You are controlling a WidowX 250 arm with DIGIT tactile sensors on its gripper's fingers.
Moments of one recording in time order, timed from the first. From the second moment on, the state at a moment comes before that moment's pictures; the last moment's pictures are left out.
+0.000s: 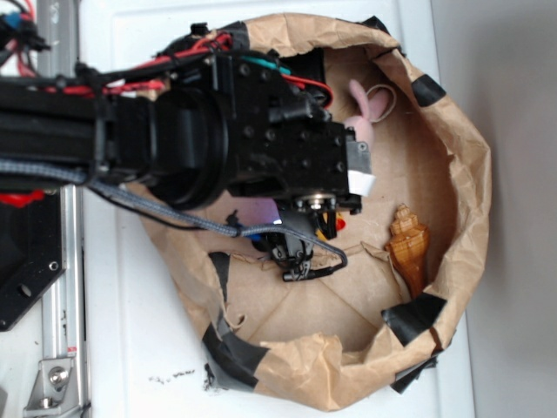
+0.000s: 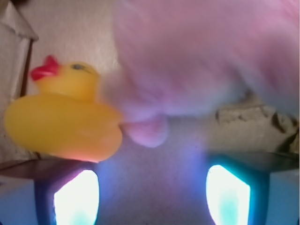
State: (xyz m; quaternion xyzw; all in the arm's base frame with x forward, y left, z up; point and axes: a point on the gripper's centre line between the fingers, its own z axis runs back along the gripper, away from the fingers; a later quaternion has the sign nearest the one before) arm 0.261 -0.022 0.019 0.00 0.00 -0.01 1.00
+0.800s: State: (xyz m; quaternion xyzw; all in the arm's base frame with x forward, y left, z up) arm 0.282 -0.023 0.047 -0.05 -0.05 0.08 0.99
